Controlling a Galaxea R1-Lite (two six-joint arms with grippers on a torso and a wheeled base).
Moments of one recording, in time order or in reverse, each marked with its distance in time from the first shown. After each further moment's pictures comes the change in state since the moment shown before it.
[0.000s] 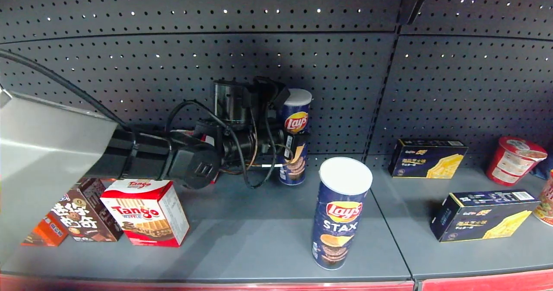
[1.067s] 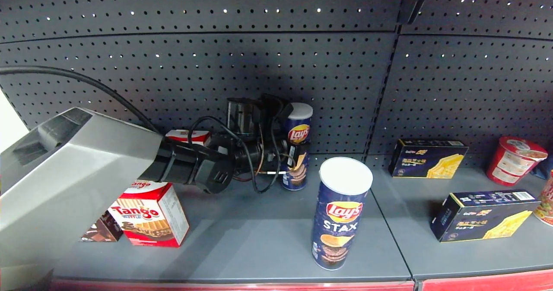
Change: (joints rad) left arm 0.022 0.119 -0.040 -0.058 -0.035 0.006; right arm 0.000 0.001 0.016 0.000 0.000 0.002
